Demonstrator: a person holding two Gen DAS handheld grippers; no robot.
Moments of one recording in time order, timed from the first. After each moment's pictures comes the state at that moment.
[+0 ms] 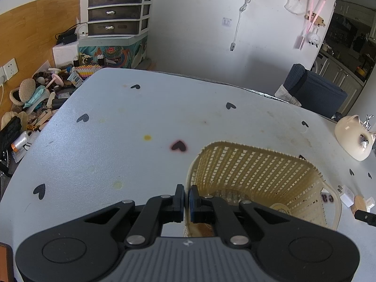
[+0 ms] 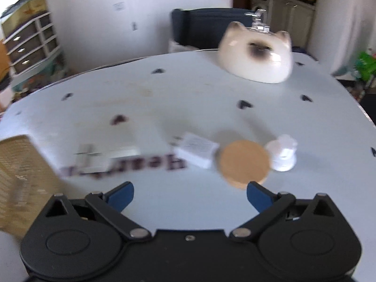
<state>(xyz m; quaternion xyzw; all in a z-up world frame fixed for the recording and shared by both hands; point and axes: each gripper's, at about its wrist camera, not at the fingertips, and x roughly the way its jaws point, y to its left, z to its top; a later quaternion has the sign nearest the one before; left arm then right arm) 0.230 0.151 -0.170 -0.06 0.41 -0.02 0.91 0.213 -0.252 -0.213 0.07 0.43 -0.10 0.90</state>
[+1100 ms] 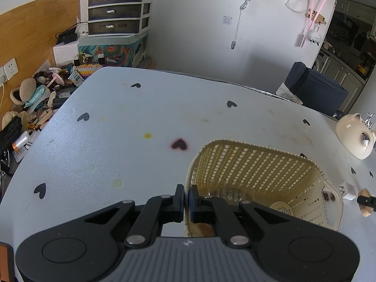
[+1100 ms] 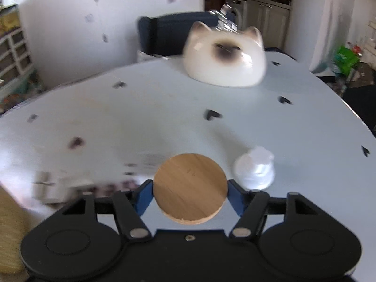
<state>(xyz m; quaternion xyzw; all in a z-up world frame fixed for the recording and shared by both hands) 0.233 0.150 -0.171 -0.06 0.42 -0.01 0.91 0.231 -0.284 -0.222 0.10 0.40 -0.14 0.90</state>
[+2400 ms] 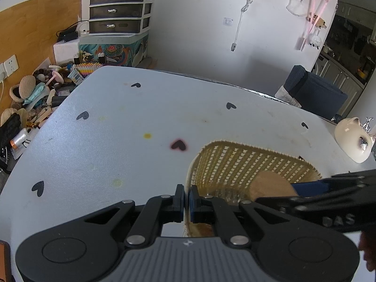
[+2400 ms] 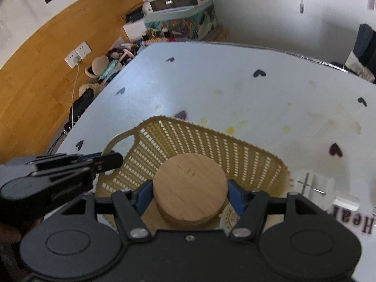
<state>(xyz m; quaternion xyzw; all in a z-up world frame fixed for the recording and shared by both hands) 0.233 0.149 -0.171 -0.07 0.42 -0.02 0.91 0.289 -0.038 -0.165 0.02 0.49 0.25 0.83</state>
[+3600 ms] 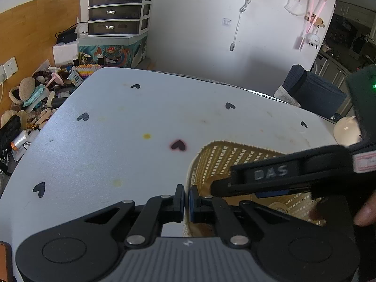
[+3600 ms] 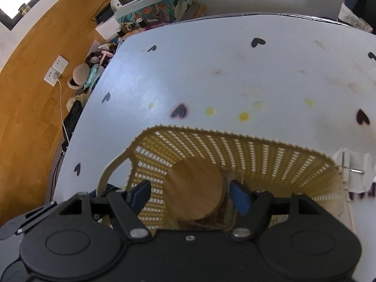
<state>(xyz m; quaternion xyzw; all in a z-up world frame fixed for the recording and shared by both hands) 0.231 0.149 -0.169 -0.06 0.41 -0.02 0.91 0.323 -0.011 -0.190 0.11 0.55 0.20 0.80</state>
